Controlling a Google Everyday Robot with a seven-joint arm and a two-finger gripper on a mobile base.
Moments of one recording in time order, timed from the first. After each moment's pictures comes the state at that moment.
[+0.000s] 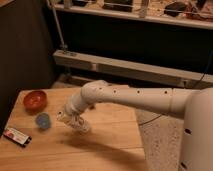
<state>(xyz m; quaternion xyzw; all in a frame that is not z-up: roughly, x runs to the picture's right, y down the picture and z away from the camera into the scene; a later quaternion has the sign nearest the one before) -0.219 0.119 0.706 -0.31 -0.40 0.11 0.85</state>
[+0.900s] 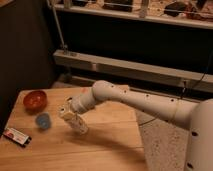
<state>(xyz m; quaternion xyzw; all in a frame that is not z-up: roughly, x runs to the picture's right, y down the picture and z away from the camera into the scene) -0.212 0.106 0.701 -0.33 -0.47 0.15 0.81</state>
